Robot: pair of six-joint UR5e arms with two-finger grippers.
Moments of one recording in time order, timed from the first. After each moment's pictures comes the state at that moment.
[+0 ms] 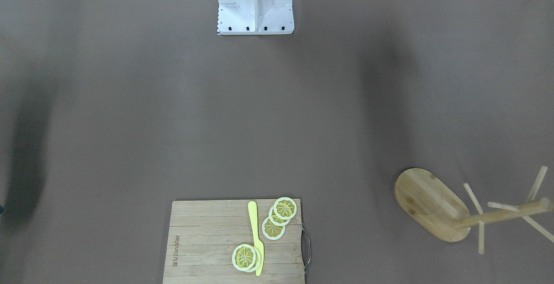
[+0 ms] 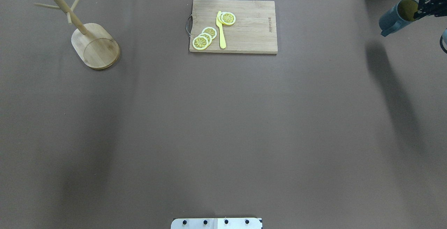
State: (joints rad) left arm -1.60 -1.43 -1.82 -1.87 -2.40 0.16; right arm 1.35 -1.18 1.26 -1.08 2.27 0.93
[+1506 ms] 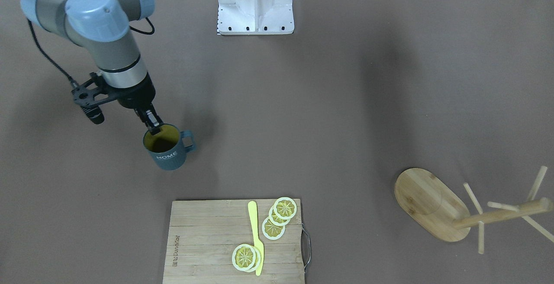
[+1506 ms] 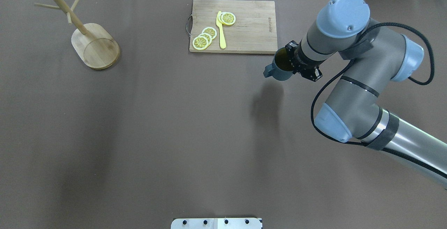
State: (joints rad) left arm -1.60 -1.43 -1.81 -1.87 -2.40 0.16; right arm 0.73 -1.03 1.80 -1.64 1.88 2.02
